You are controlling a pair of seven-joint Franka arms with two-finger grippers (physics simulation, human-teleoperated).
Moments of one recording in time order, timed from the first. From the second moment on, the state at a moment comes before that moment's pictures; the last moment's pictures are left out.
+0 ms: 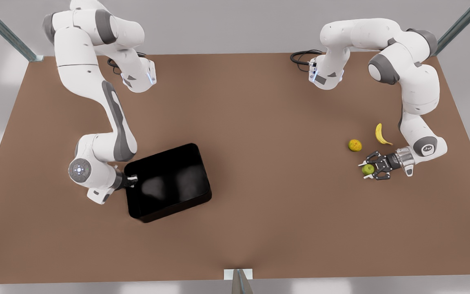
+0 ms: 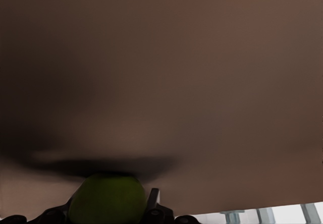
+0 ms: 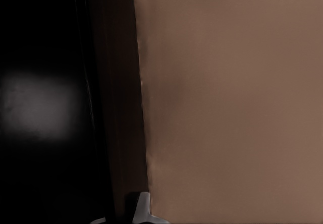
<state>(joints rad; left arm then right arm) 0.10 0.82 0.47 -1.86 -1.30 1.66 -0.42 0.22 0.51 -0.07 -1.67 0.15 2.08 -0.24</state>
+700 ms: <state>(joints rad) -0.41 0.52 0.43 -1.60 -1.15 1.89 -1.50 0.41 0.83 0.02 -1.28 0.34 2.14 -0.27</state>
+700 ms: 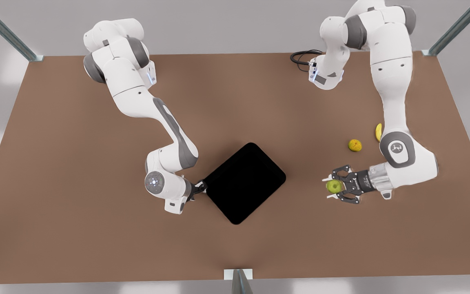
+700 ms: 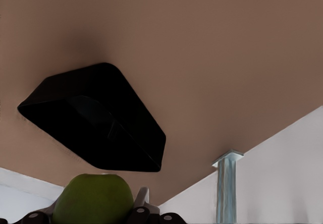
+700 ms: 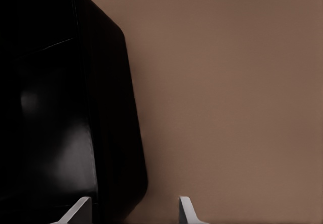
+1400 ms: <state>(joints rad) -1.02 0.75 0.44 -1.22 0.54 2.32 -2.78 0.04 0.23 -0.15 -1.45 0.05 1.32 -0.26</state>
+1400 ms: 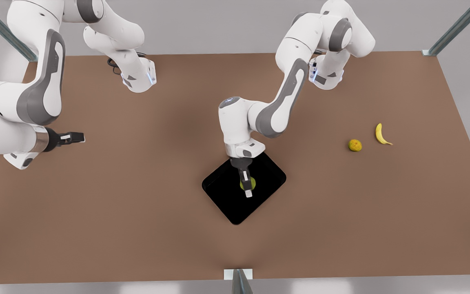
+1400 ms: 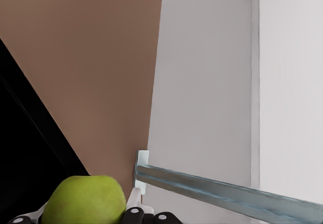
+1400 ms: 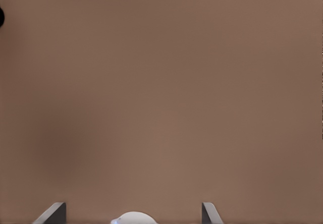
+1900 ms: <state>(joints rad) -0.87 0.52 0.50 -1.30 -0.42 1.96 -2.17 0.04 0.23 -0.15 -1.45 0.04 1.33 -0.27</state>
